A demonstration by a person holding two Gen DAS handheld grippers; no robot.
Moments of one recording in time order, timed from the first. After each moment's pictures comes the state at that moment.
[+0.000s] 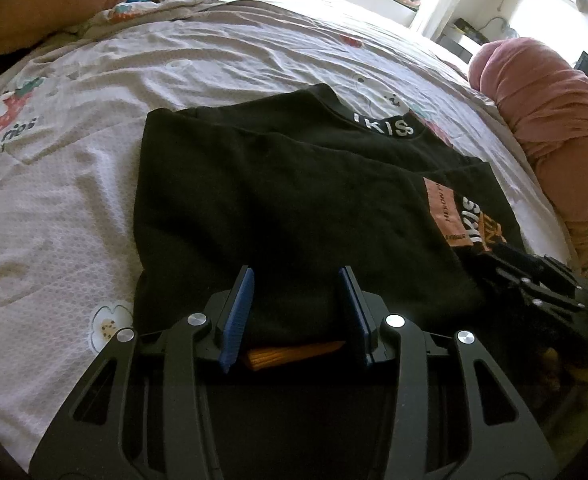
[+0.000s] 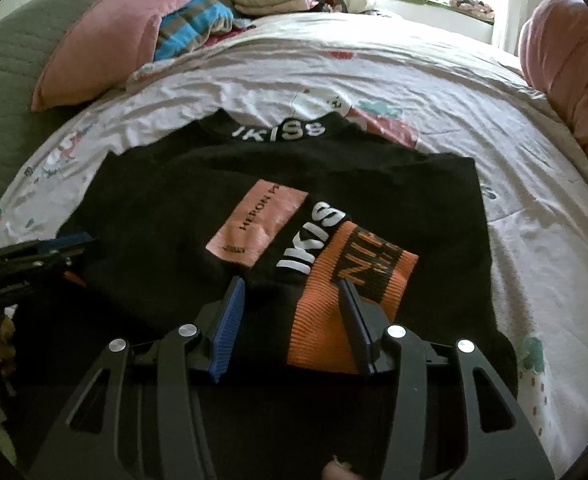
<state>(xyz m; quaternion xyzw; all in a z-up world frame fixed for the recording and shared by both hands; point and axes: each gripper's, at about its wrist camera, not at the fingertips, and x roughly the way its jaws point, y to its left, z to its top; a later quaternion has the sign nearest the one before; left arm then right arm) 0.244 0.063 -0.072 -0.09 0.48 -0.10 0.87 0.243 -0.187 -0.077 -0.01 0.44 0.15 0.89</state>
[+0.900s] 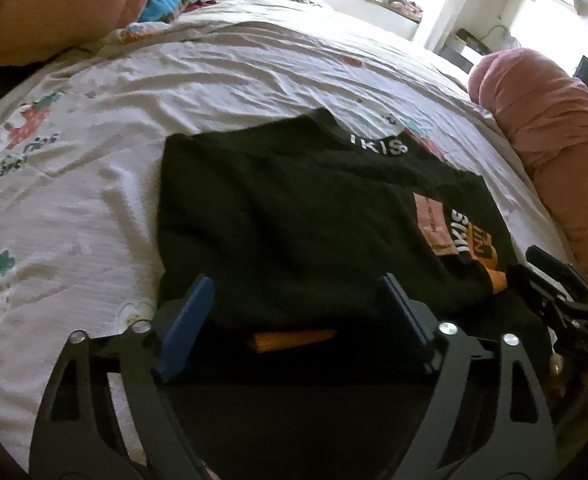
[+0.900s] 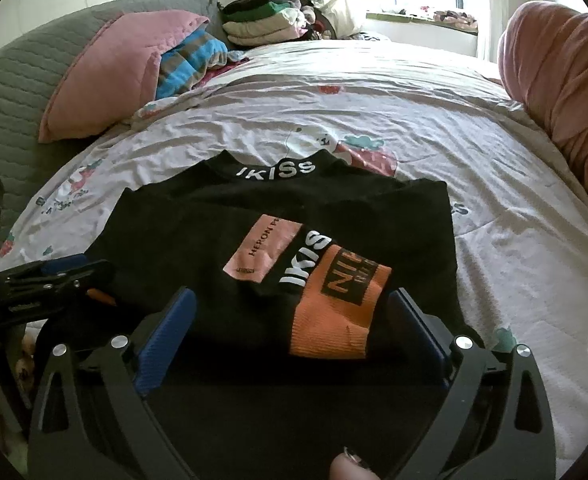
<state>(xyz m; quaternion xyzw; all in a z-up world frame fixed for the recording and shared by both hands) 0.230 0.065 -0.048 -0.09 0.46 -0.08 0.88 0.221 -0.199 -0.045 0.02 0.40 0.14 0.91</state>
